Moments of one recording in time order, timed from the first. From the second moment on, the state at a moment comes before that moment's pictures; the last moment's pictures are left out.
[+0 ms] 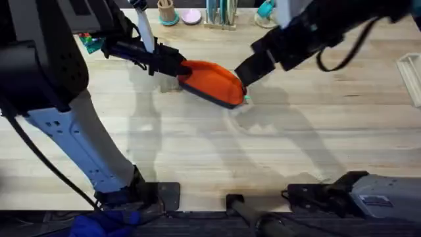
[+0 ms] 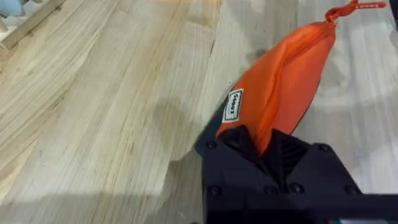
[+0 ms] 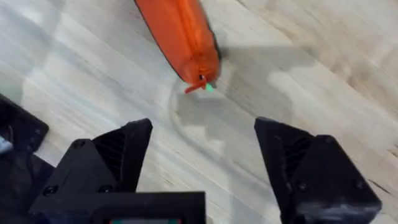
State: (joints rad) left arm 0.16 2.09 1.42 -1.06 1.08 1.44; right arm 0.56 1.48 1.54 -1.25 -0.07 -0.03
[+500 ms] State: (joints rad) left arm 0.16 2.09 1.42 -1.06 1.08 1.44; right arm 0.56 1.71 1.54 -1.21 -0.08 -0.04
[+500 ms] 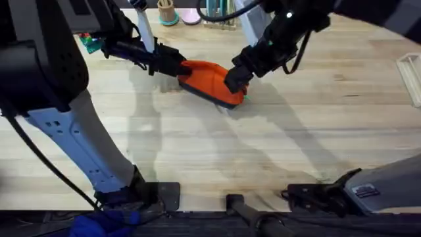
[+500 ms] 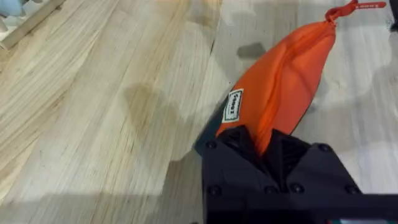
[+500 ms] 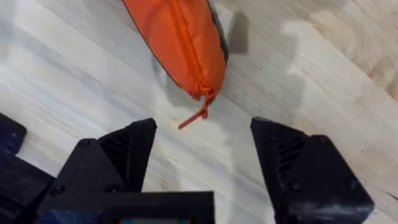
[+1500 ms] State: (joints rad) left arm 0.16 2.09 1.42 -1.07 1.08 1.44; right arm 0.56 1.80 1.55 -1.18 -0.10 -0.04
